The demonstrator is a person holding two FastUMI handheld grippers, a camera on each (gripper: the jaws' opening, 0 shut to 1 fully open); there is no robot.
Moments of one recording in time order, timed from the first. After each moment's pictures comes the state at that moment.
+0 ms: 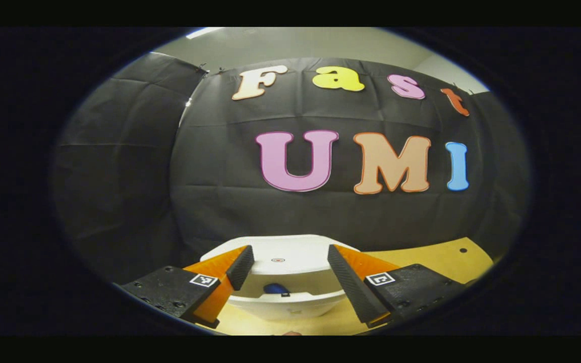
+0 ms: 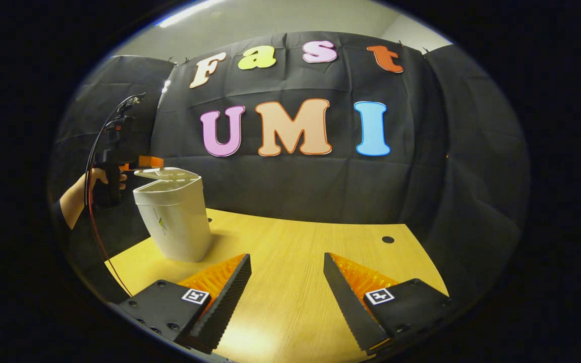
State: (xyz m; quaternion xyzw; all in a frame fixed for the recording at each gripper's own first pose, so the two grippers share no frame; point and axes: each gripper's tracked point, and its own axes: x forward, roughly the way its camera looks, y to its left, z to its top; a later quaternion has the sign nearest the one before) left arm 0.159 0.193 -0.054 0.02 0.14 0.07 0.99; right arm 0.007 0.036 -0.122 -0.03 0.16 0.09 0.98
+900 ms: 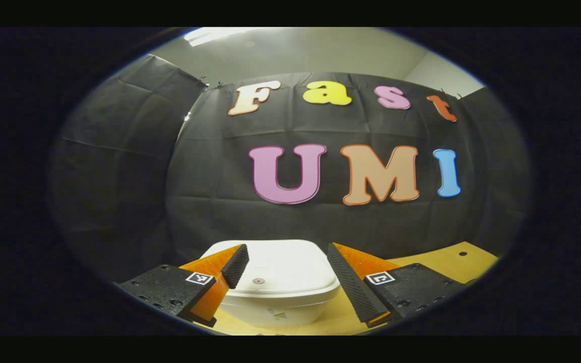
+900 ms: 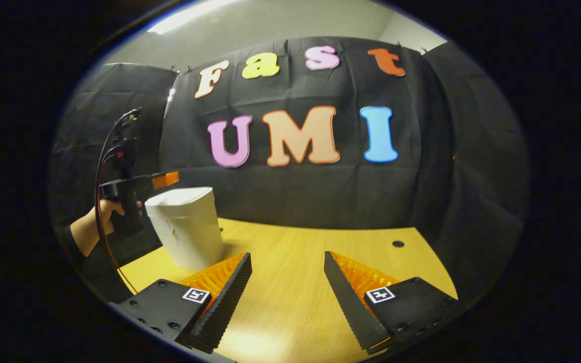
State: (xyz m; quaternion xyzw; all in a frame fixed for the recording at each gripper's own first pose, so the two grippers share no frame) left arm 0.139 0.144 -0.013 0.03 0.01 0.05 1.00; right arm 0.007 0.041 -0.069 -0.01 0.10 0.10 0.99
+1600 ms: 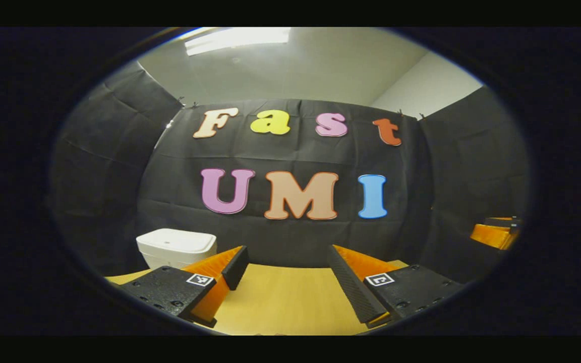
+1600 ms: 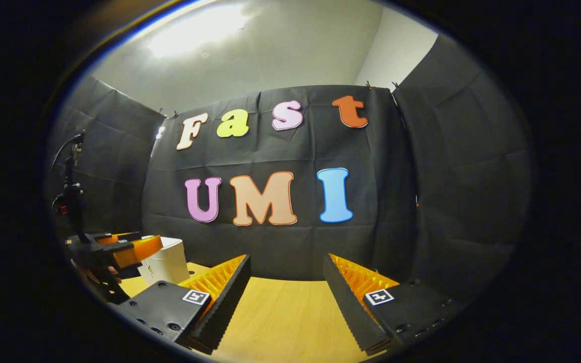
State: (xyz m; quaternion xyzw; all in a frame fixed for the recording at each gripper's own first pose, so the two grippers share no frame) left arm 0.012 -0.114 0.000 -0.02 -0.02 -0.04 1.00; right arm -0.018 -0.110 0.012 0.02 -0.03 0.06 1.00
